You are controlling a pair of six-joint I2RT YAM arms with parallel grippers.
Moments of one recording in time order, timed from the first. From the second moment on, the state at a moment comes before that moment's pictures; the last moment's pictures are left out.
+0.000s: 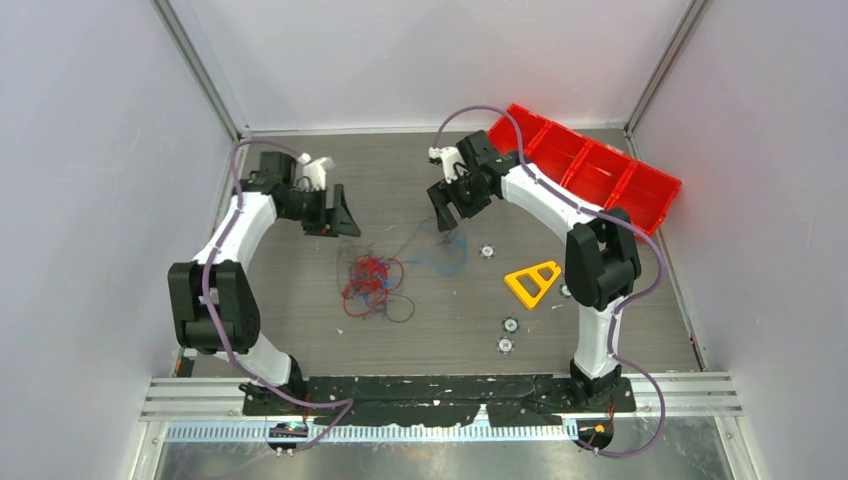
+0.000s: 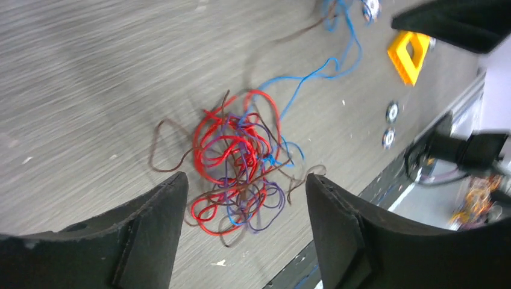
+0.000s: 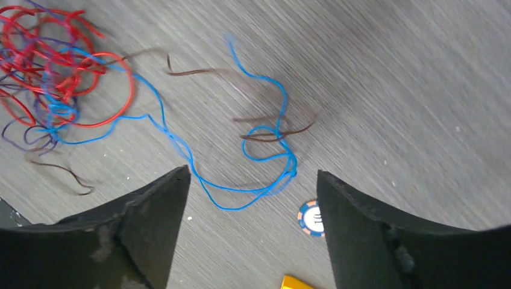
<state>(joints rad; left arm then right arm) -0.05 1.60 1.25 -0.79 0.72 0.05 0.51 1.93 1.65 -0.72 -0.32 -0.12</state>
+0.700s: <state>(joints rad) 0.03 1.40 0.75 -0.50 0.57 -0.21 0.85 2.08 1.61 -0.58 -0.33 0.01</state>
